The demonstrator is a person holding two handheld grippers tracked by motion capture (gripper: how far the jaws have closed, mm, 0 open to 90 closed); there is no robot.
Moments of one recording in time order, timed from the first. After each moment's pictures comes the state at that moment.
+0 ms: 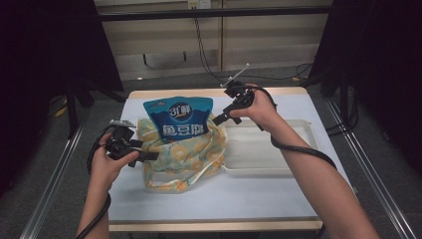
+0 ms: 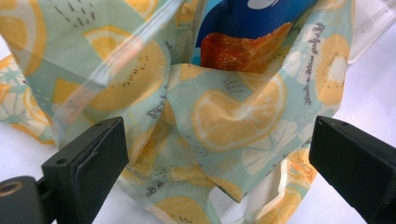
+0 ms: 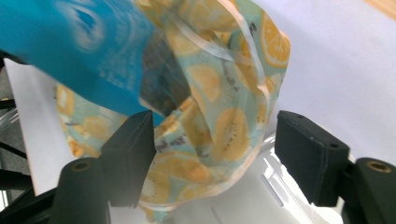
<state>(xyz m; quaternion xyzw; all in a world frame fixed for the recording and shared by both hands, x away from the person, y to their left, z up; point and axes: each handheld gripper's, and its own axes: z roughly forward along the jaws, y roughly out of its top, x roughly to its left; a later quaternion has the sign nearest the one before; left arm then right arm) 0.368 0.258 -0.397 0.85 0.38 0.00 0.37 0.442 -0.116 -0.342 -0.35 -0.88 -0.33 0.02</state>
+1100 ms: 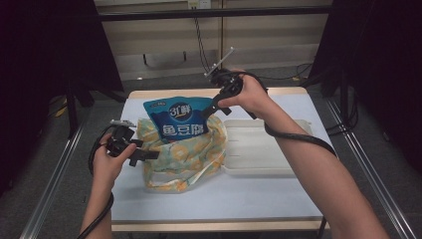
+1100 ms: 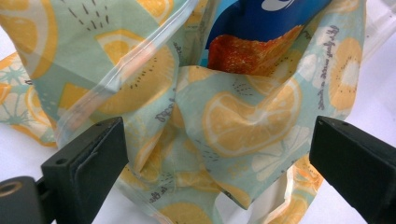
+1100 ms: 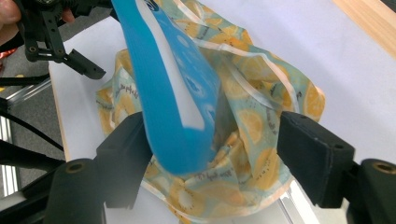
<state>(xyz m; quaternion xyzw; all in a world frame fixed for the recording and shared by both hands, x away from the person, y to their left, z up) 0.372 0.259 -0.402 0.84 0.39 0.00 0.37 0.439 -0.079 -0.291 -0.28 -0.90 -0.32 0.02</state>
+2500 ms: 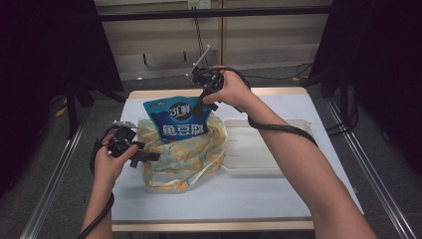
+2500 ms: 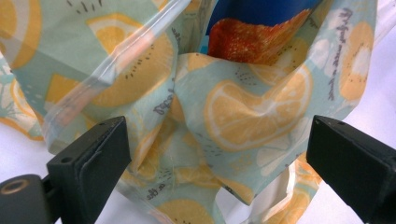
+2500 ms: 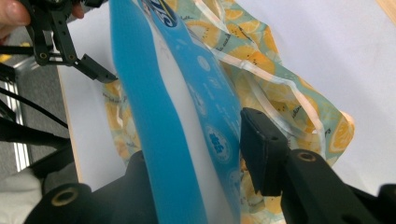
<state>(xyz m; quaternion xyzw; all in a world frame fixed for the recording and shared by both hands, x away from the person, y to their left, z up) 0.374 0.257 -0.409 0.85 0.39 -0.01 0.36 0.456 -0.038 -0.289 -0.25 -0.93 -0.27 0.05</state>
